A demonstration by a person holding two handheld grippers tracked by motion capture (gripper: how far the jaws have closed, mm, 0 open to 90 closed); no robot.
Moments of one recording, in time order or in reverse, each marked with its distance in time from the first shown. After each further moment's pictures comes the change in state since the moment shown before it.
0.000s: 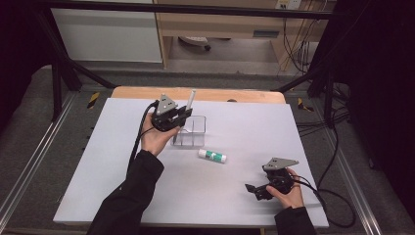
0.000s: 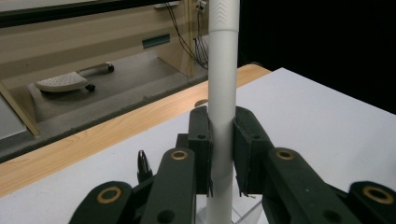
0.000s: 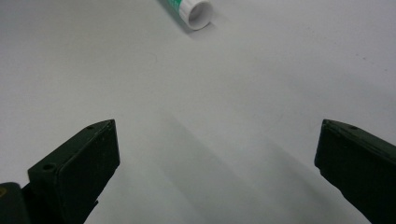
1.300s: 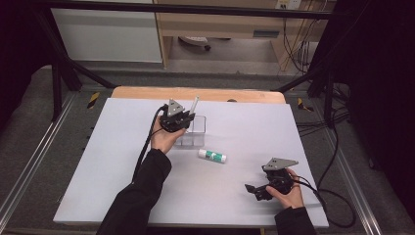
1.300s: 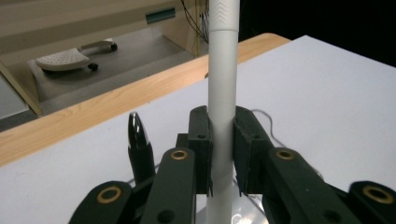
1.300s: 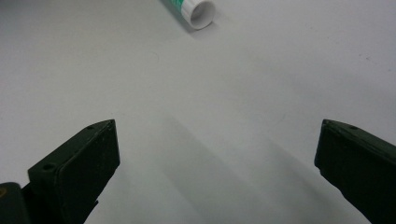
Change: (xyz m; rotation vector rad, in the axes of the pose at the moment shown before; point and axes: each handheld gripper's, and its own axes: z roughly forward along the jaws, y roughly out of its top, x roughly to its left) left arm 0.010 -0.039 0.042 0.092 0.019 -0.001; right arm 0.000 0.000 0.000 0.002 0.004 -0.005
